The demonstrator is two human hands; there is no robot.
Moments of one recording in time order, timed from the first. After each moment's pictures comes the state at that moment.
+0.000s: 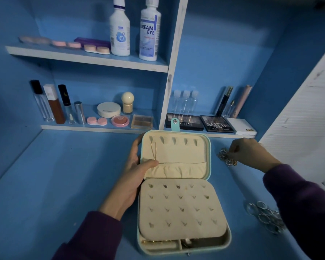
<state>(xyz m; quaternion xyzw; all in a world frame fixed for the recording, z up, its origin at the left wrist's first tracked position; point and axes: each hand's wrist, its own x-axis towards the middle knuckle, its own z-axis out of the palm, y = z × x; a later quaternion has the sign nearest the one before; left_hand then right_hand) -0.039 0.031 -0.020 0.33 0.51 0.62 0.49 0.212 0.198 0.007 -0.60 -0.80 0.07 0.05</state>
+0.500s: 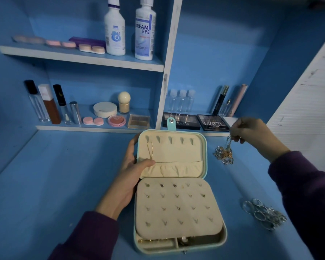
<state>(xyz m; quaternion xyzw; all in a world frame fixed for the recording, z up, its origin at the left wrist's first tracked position) -0.041 0.032 -0.023 0.32 0.52 0.62 0.49 0.207 0.191 0.049 -0.56 -0.71 0.29 0.30</state>
